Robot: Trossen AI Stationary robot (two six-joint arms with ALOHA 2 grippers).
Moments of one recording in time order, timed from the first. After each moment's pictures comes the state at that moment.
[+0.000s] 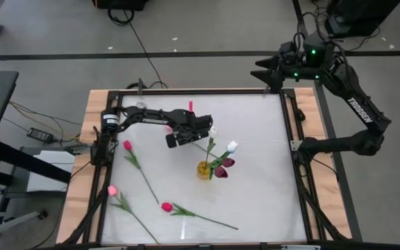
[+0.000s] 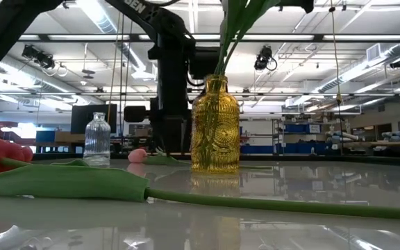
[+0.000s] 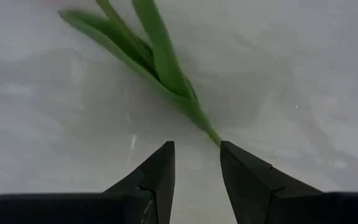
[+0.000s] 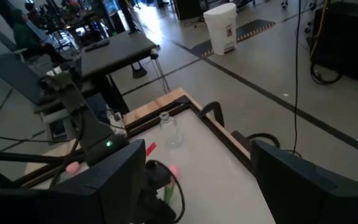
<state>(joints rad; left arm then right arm) 0.21 2.03 1.50 -0.90 -0.06 -1.65 -0.74 1.14 1.57 -0.74 -0.41 0.16</state>
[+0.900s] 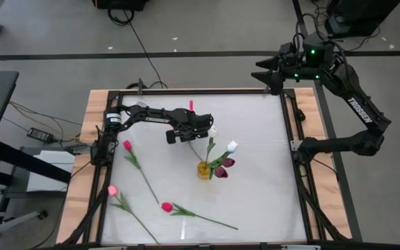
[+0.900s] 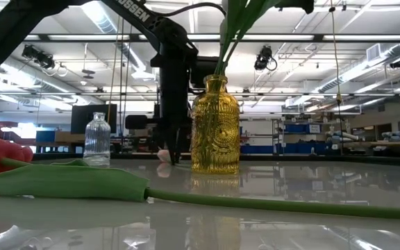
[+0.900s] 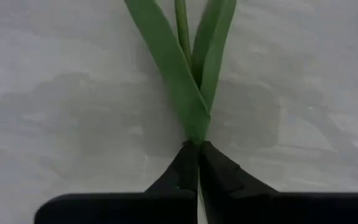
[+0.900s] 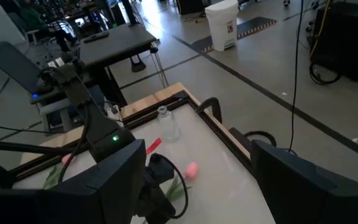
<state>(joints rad) 0.24 2.07 1.50 -0.87 -0.12 -1.52 -0.76 1.14 1.57 -0.76 -0.42 0.11</state>
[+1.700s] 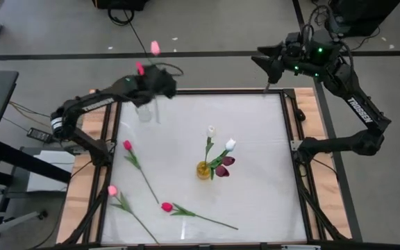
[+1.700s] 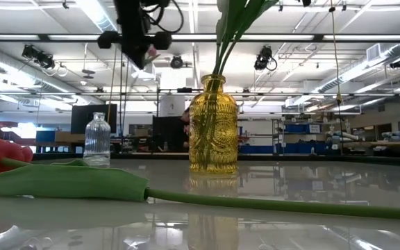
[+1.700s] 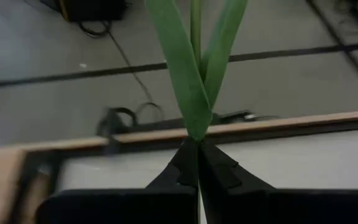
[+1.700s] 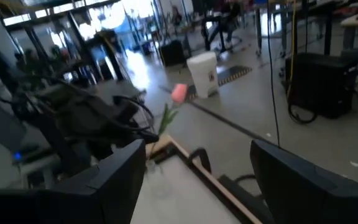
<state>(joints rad) 0.44 1.49 1.50 -1.00 -0.80 -0.82 -0.74 1.14 1.57 -0.55 -0.30 0.22</state>
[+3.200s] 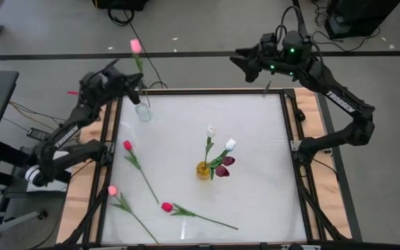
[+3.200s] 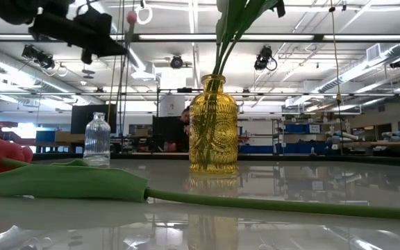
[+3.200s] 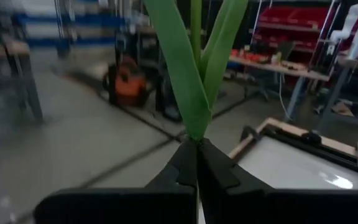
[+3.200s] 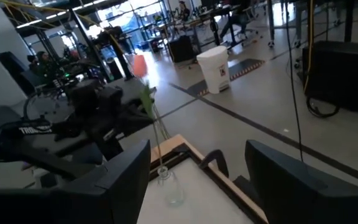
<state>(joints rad) 1.05 0.81 0.66 0.14 0.35 -0.06 -0.64 1.30 1.57 -0.38 -0.23 0.29</state>
